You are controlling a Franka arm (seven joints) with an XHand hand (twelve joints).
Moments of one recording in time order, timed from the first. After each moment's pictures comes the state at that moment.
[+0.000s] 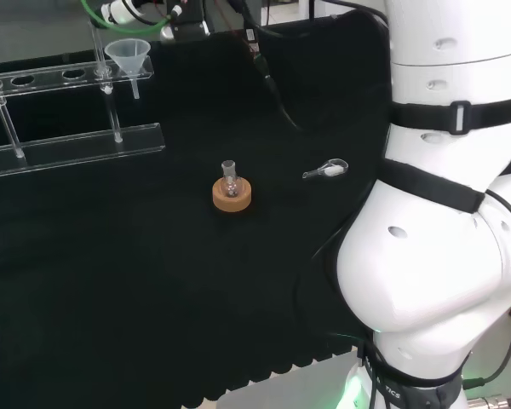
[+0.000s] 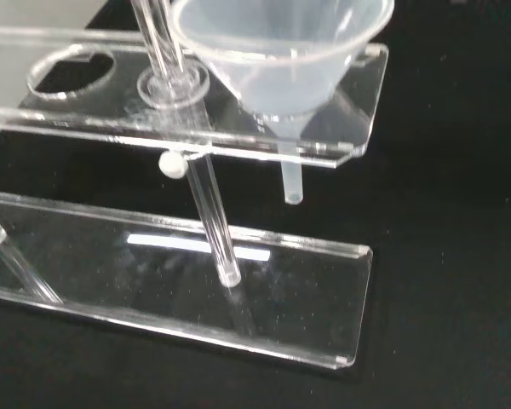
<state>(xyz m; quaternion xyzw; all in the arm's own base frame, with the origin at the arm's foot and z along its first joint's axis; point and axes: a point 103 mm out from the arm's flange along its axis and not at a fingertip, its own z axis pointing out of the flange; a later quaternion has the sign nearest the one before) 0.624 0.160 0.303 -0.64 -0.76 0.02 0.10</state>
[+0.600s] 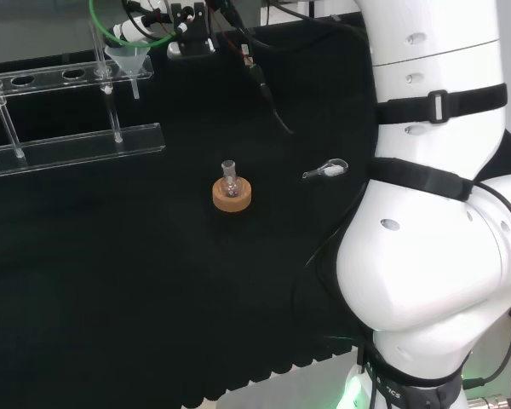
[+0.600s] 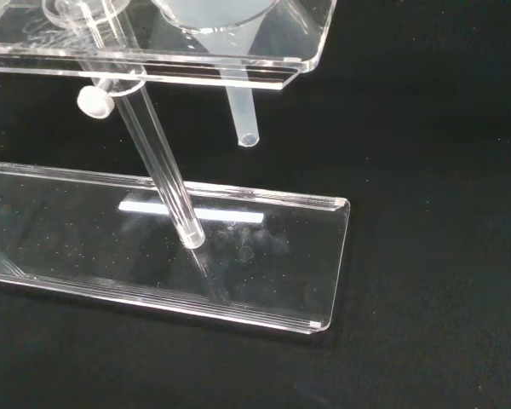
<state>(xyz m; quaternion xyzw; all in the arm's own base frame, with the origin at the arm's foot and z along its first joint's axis) 0.645 0.146 0.261 -0.65 -0.75 0.04 0.13</state>
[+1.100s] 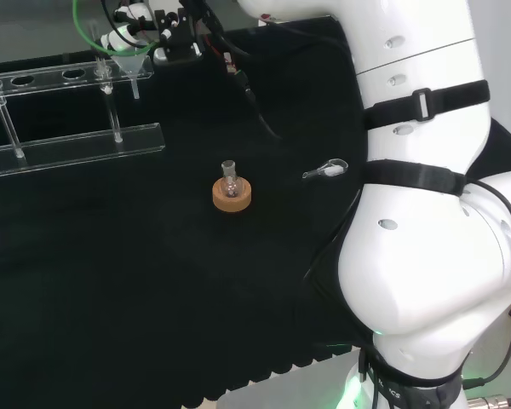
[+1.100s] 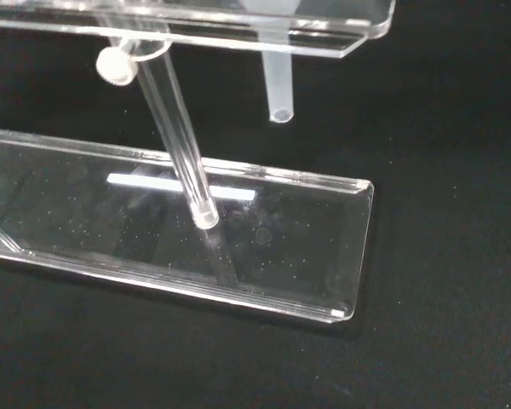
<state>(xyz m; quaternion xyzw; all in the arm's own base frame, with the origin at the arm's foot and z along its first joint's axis) 0.654 0.171 0.248 -0.64 -0.75 0.07 0.13</state>
